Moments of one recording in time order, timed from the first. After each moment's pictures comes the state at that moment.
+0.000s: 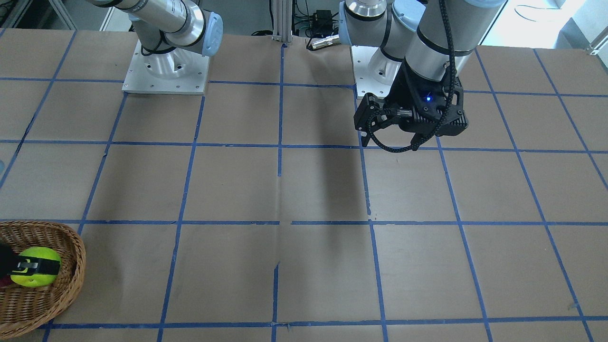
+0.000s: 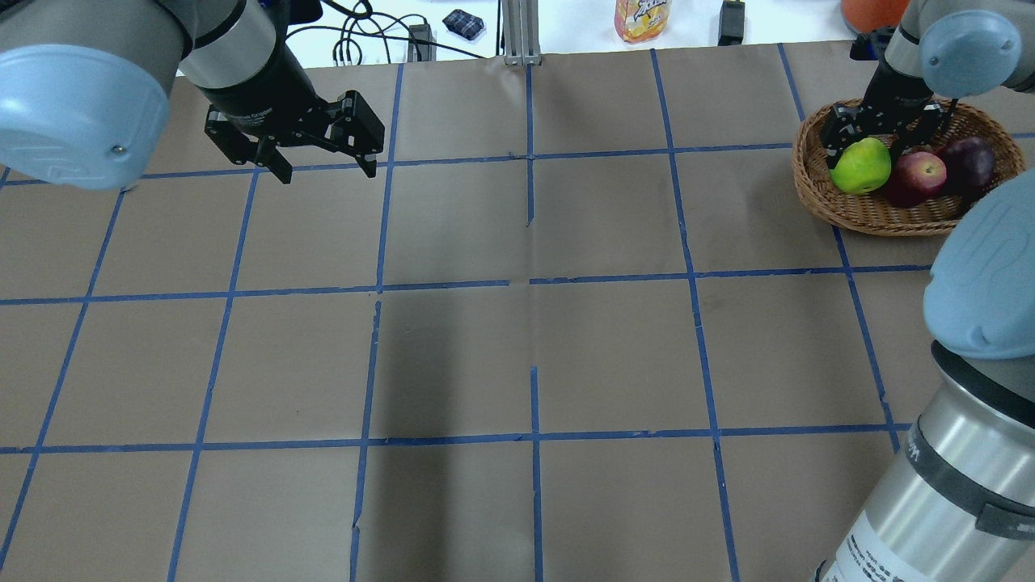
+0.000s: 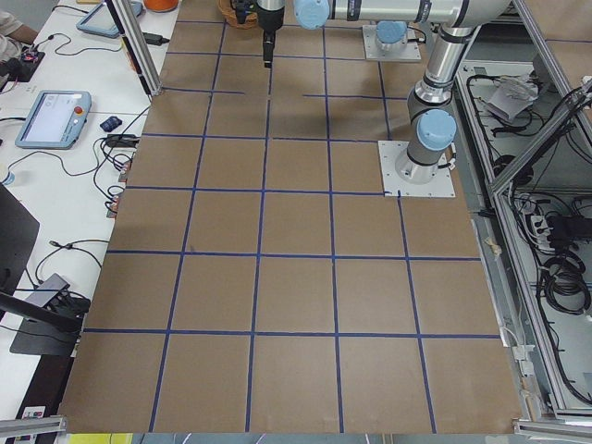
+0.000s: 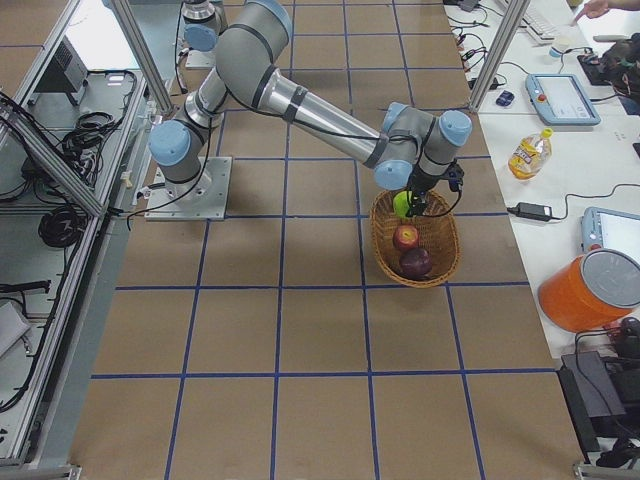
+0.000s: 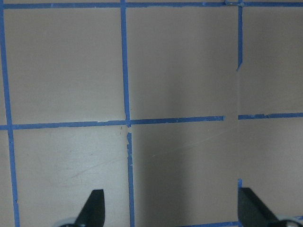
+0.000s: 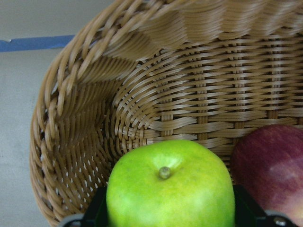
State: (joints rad) left arm -1.62 -1.63 -1.55 -1.44 1.50 -0.03; right arm 1.23 -0.90 1.27 -1.81 -1.65 -0.29
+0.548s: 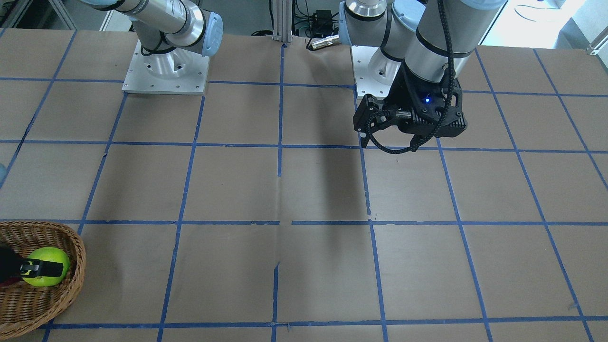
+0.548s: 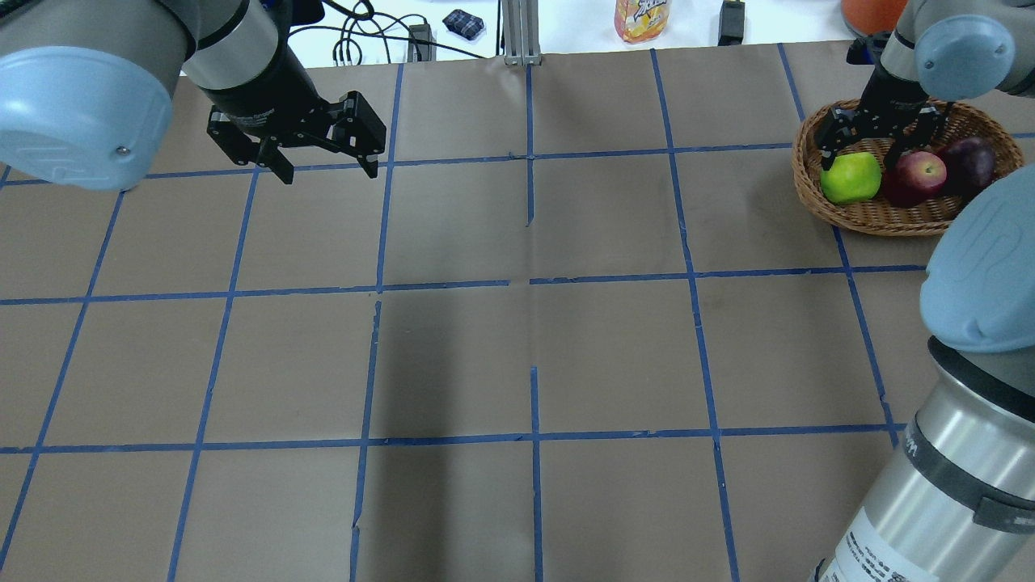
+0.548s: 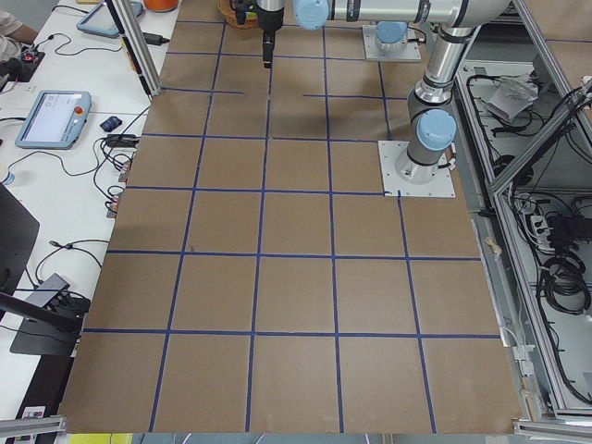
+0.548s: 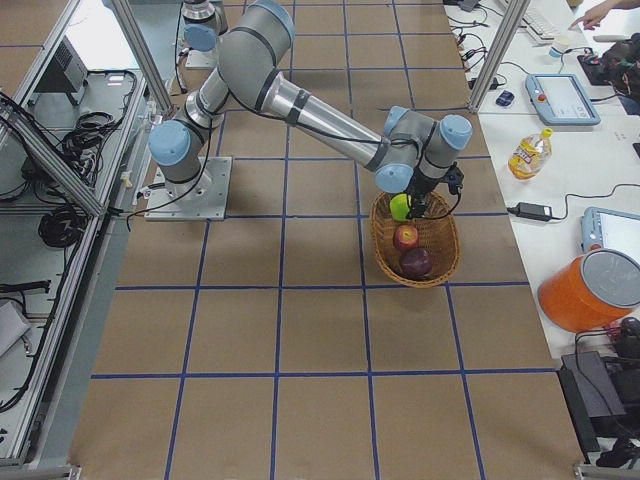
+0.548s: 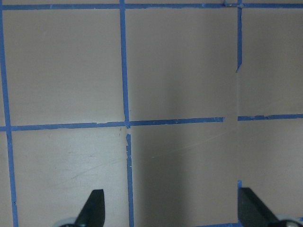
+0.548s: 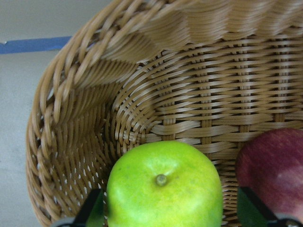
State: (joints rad) left arm -1.62 -1.63 -1.55 -1.44 1.50 -0.04; right arm 1.23 -0.89 1.26 -1.81 -1.64 -0.28
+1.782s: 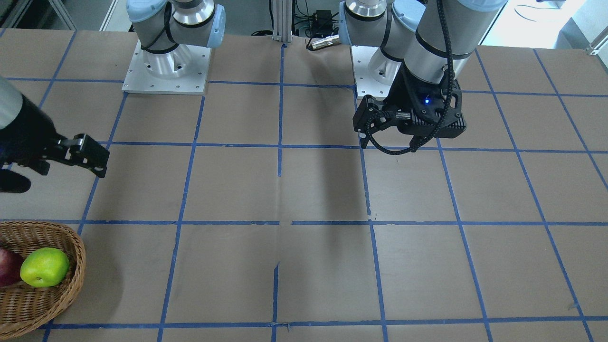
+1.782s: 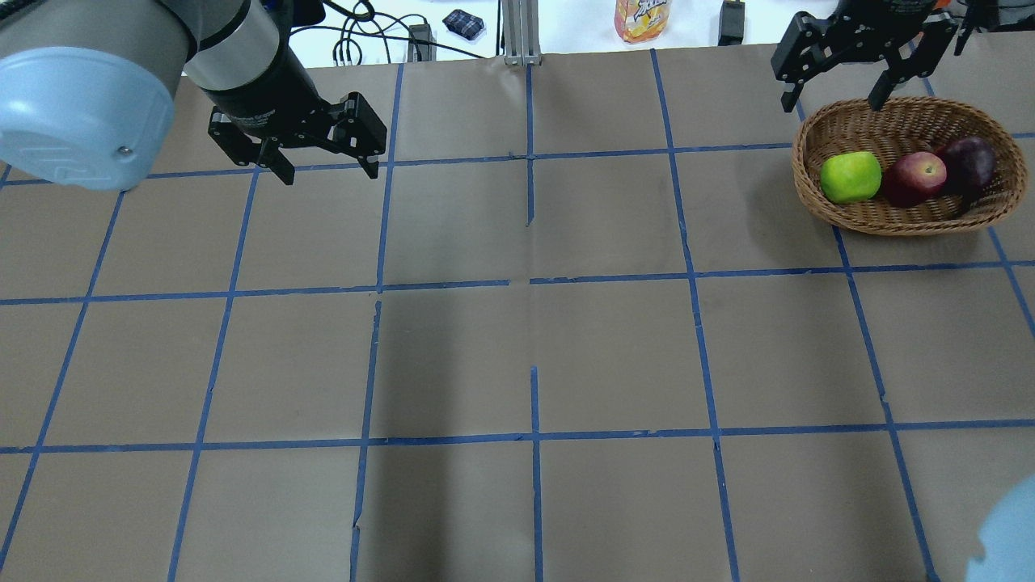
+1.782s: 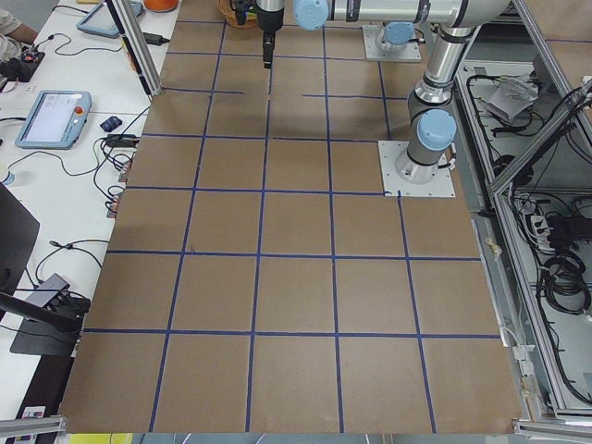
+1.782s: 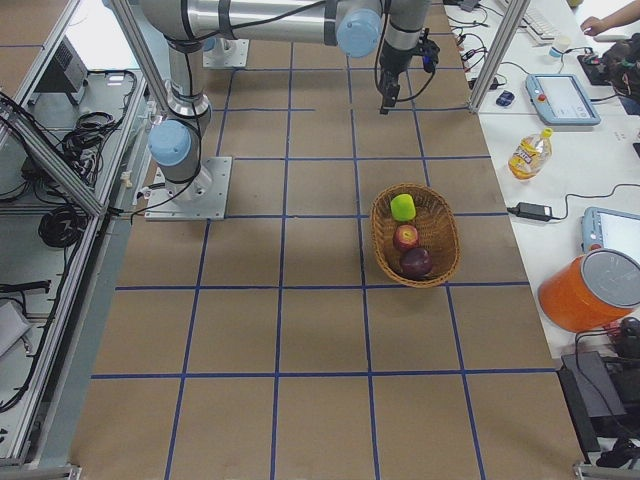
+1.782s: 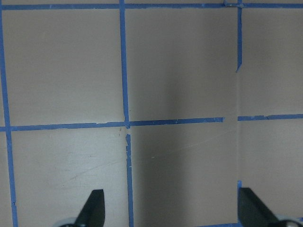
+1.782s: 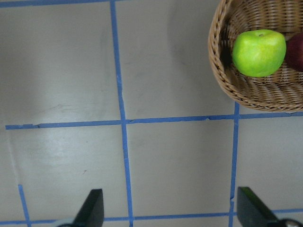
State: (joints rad) left arm -1.62 -1.64 -1.55 -1.44 1.50 -0.04; right arm 1.46 -1.34 1.27 -1.42 -1.58 -0.09
